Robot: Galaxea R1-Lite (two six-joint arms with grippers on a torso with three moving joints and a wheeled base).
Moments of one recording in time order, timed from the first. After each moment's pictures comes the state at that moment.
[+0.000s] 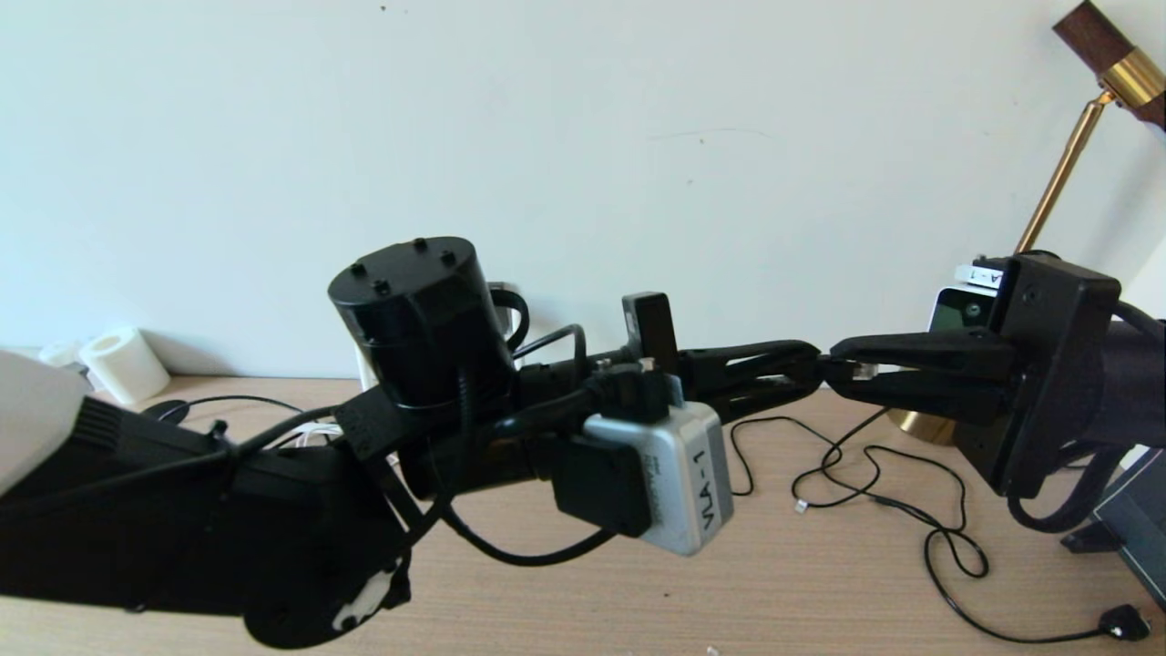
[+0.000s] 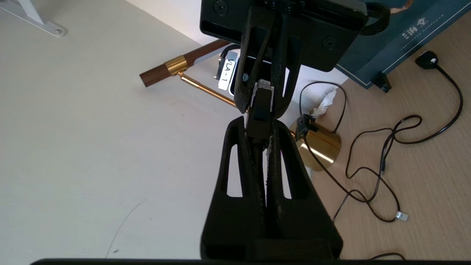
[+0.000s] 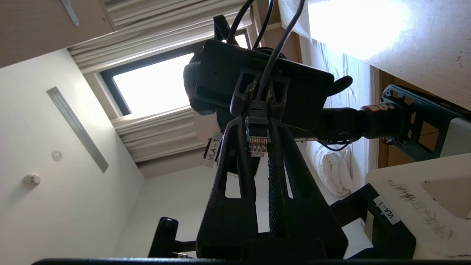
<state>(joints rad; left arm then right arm) -0.83 1.83 -0.99 -1.06 -0.60 1.11 0.33 1.37 -0.85 -0.42 1.03 1.58</state>
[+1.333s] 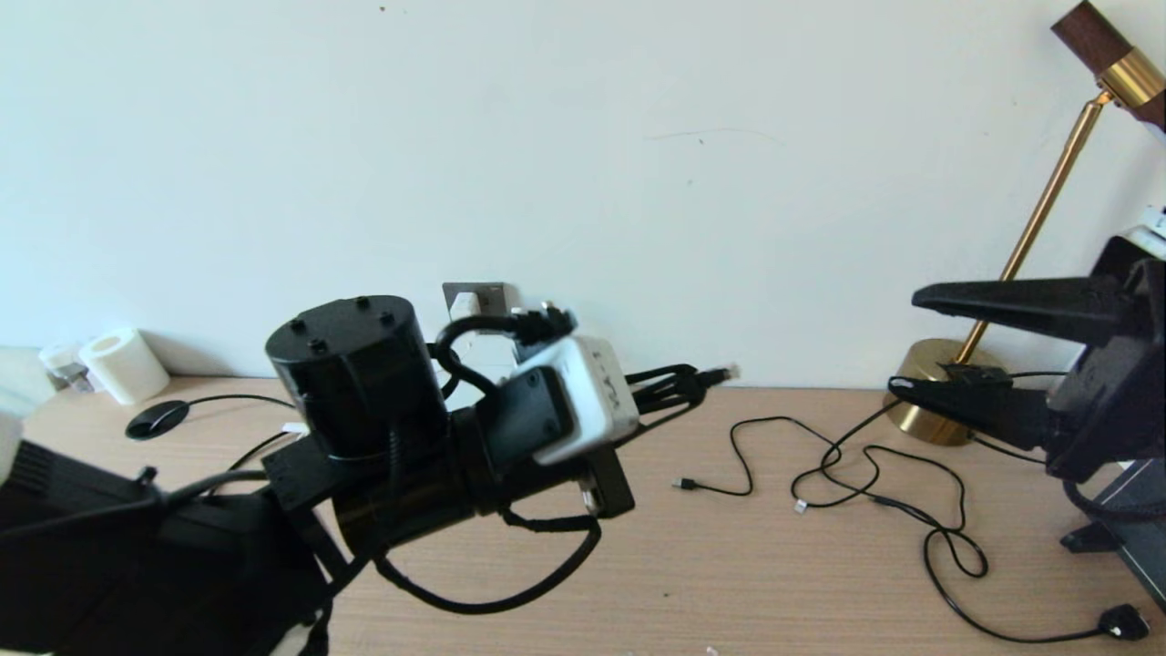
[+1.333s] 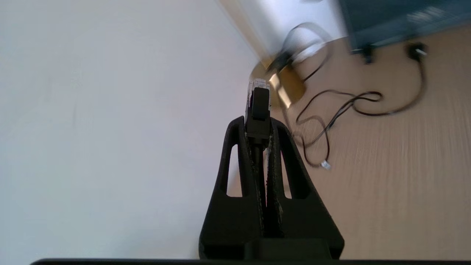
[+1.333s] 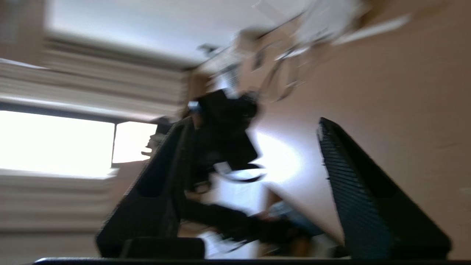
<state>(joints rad) -0.76 1.76 -0.77 -1.09 -0.35 0.68 0.29 1.18 -0.77 -0.32 0.62 1.08</state>
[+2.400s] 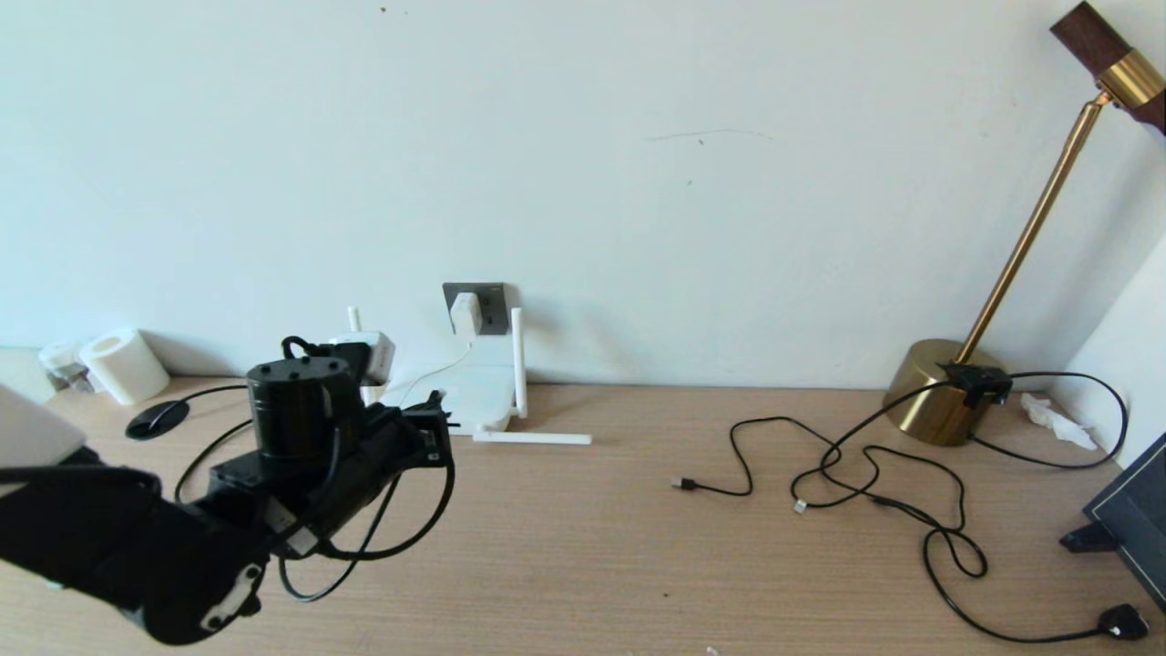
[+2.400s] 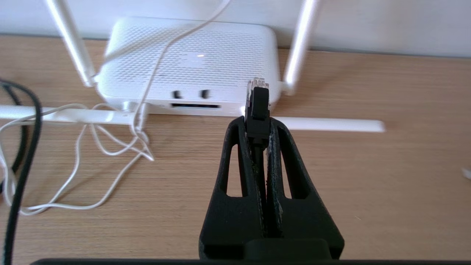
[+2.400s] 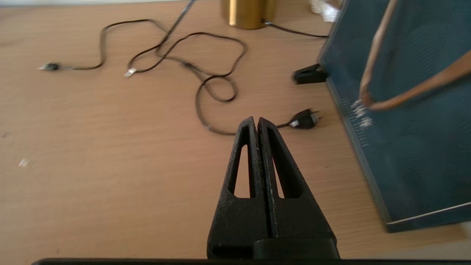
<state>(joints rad) -0.37 1.84 -0.60 -0.99 0.28 -0.09 0.03 0.21 -0.38 0.39 -0.19 0.05</state>
